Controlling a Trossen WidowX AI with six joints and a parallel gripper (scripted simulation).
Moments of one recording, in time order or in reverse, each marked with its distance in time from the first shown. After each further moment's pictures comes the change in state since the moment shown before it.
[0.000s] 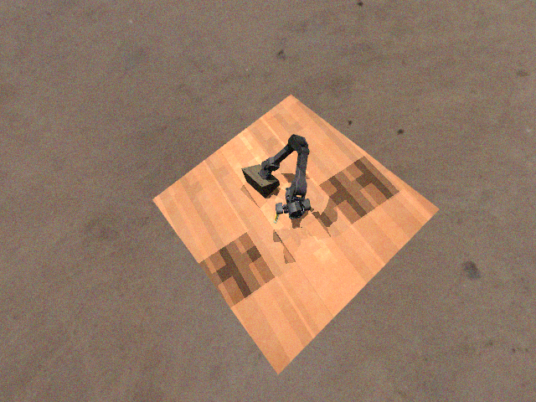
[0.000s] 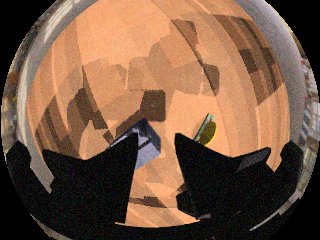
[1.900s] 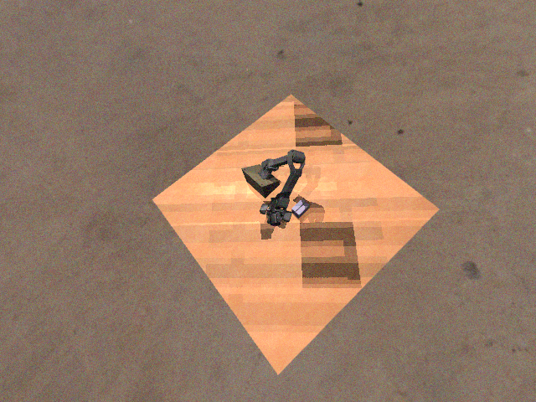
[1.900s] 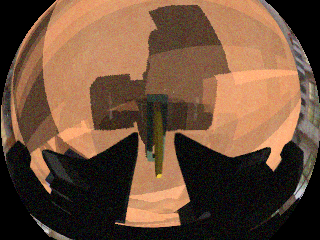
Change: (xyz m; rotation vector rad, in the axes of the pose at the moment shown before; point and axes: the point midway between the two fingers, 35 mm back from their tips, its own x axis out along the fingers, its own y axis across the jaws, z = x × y) arm 0.107 -0.112 -0.042 0.431 0.133 -0.110
